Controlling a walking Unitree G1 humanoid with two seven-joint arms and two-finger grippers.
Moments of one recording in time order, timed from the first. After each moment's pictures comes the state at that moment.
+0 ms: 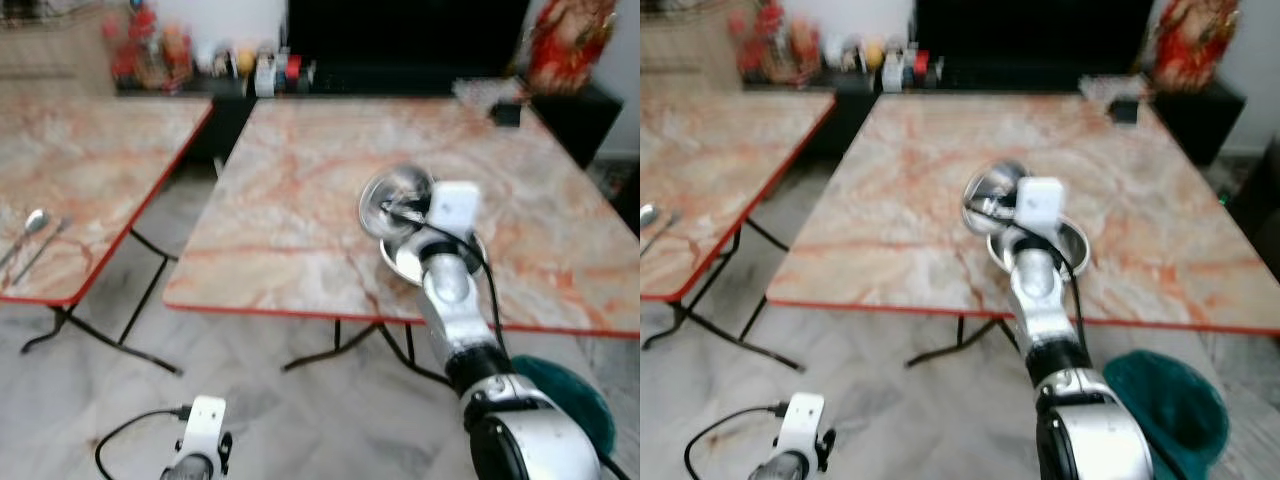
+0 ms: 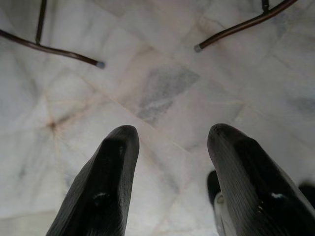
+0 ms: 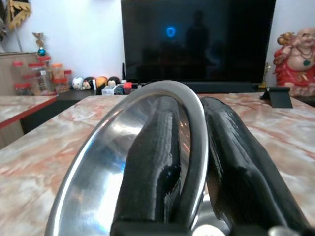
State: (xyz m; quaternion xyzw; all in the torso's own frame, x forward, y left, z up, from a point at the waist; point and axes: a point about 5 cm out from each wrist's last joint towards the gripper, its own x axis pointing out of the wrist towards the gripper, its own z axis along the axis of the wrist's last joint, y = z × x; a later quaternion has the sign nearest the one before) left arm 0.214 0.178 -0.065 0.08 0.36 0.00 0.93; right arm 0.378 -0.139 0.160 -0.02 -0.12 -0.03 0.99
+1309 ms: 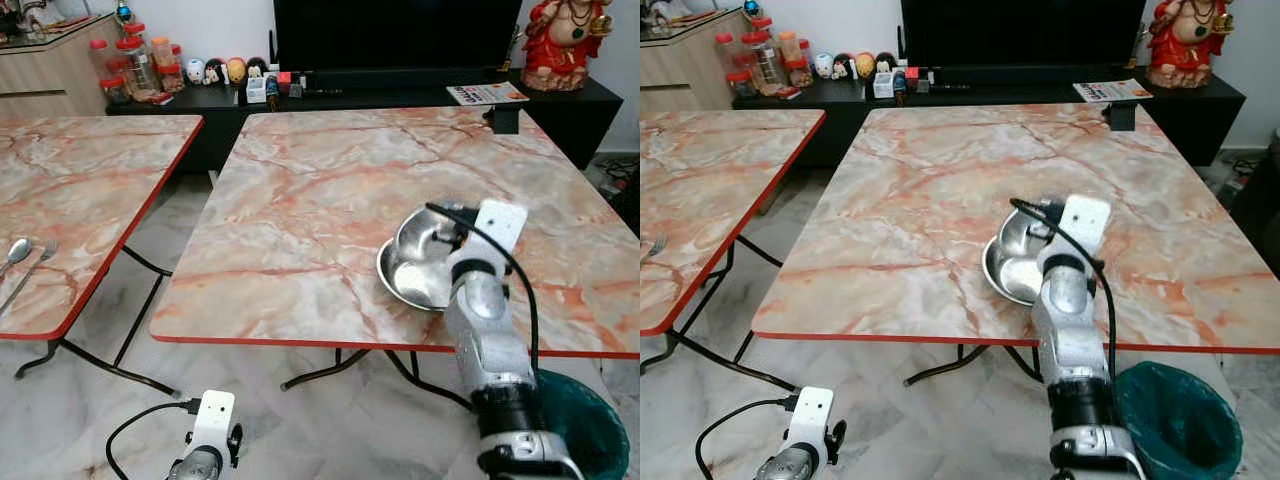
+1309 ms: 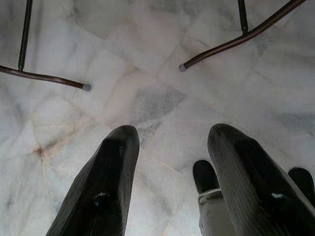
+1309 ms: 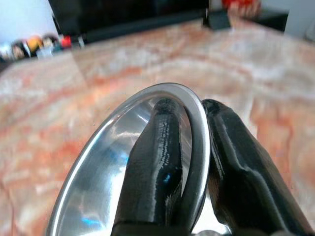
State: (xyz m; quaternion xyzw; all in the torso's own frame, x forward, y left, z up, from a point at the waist) left arm 0.216 0.170 -0.063 0.07 0.36 -0.01 0.93; right arm 0.343 -0.167 0.132 0.04 0.04 -0.13 0.99
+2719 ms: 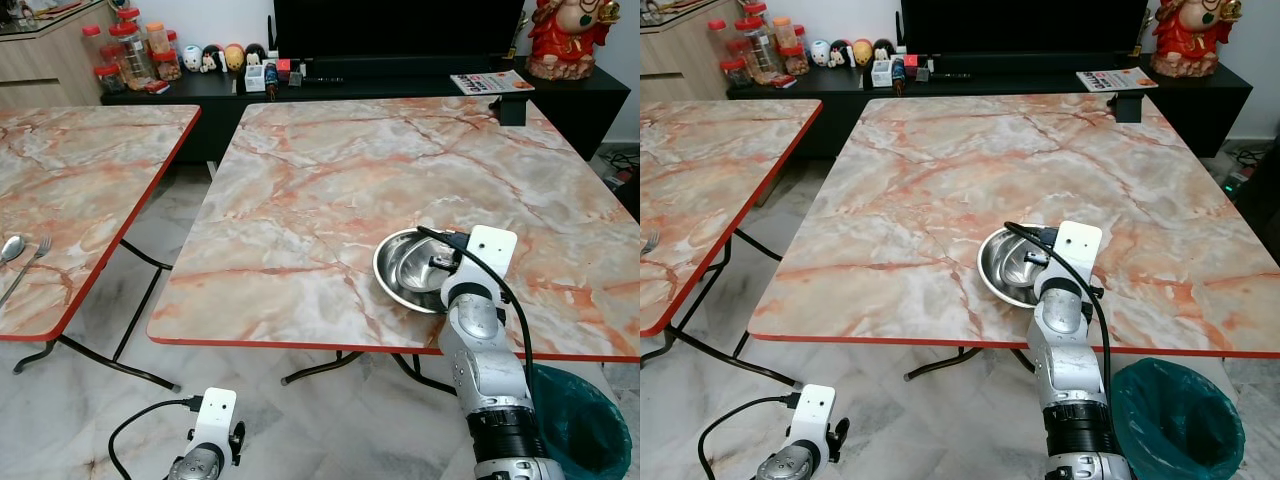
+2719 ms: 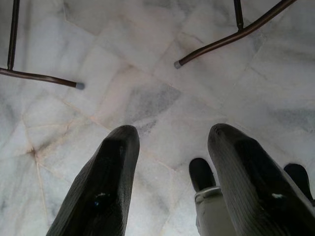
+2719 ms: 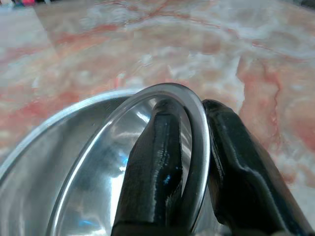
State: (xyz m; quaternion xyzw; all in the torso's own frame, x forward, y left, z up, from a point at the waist) left arm 0.219 0.169 -0.062 0.07 0.35 -0.02 0.93; right arm 0.330 -0.165 0.114 0.01 0.08 -0.17 0.98
